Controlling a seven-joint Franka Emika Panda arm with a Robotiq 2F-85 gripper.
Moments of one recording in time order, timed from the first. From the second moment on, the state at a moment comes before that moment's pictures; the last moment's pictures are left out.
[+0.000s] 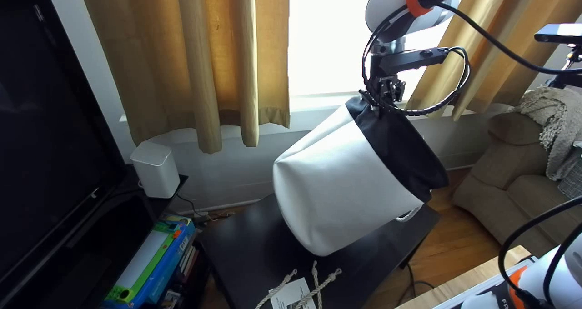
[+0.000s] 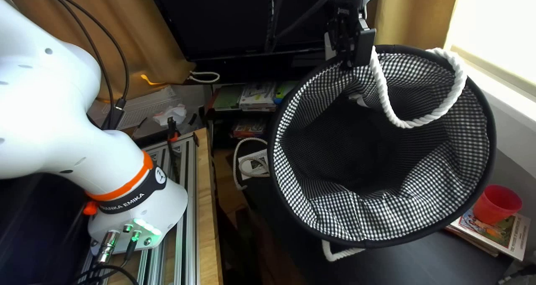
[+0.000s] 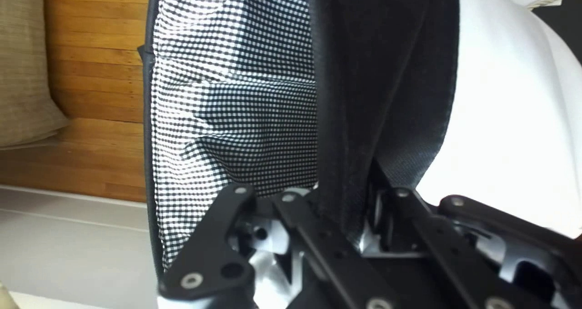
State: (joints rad) arm 0.01 -0.07 0.06 -2.24 -0.18 2.05 0.18
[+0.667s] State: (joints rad) arm 0.04 -0.07 0.10 -2.21 -0.39 1.94 0.31
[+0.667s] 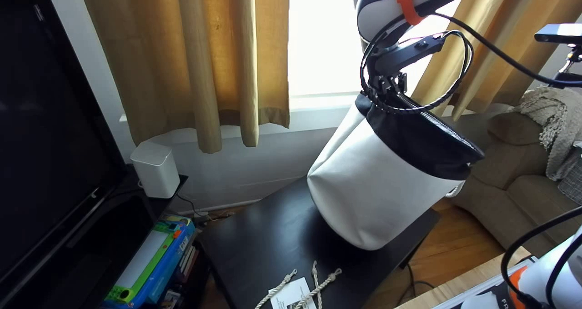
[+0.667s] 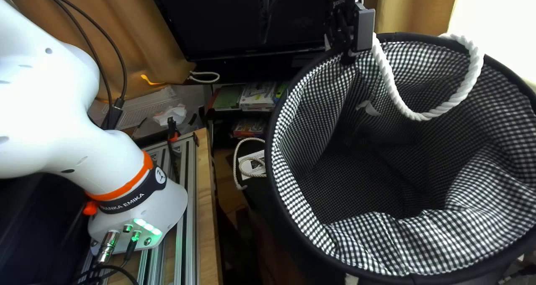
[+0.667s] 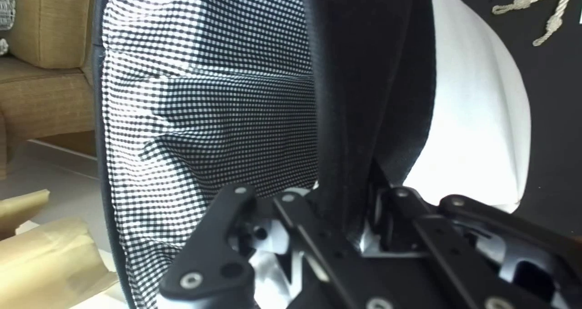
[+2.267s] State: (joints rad) arm 0.11 -0.02 0.13 -2.21 0.02 2.06 0.16
